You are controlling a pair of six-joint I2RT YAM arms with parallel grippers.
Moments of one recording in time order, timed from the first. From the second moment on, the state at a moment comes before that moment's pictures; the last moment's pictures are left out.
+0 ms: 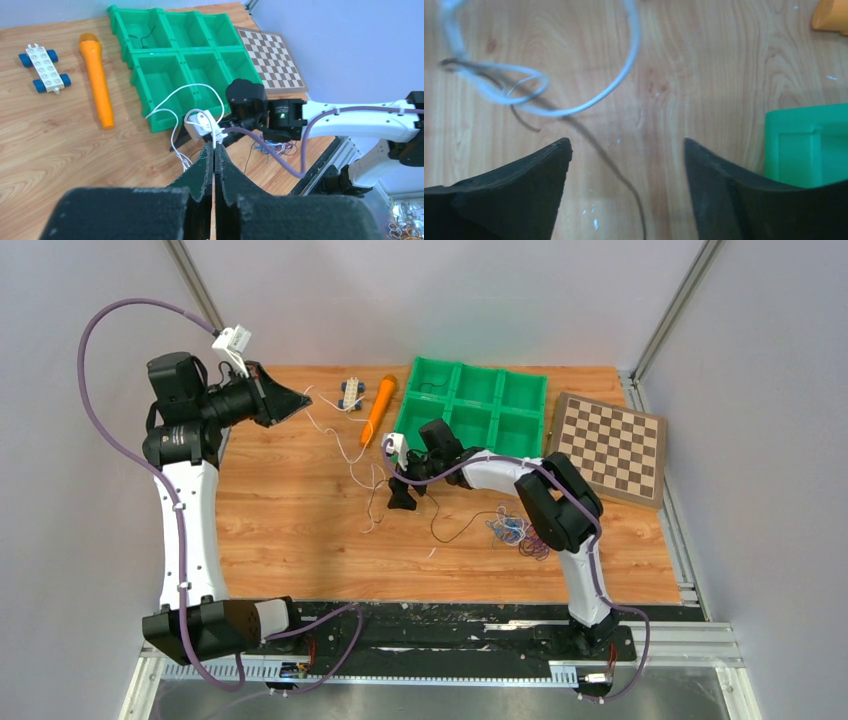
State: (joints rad) left arm 0.22 1.24 1.51 -0.65 0.99 -0.15; right arm 0.69 2.11 1.40 -0.01 -0.70 -0.38
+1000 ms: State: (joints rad) left arm 0.33 1.64 2.12 -0.27 0.65 -0.43; right arm 0.60 1.76 1.04 -0.32 -0.59 -0.52
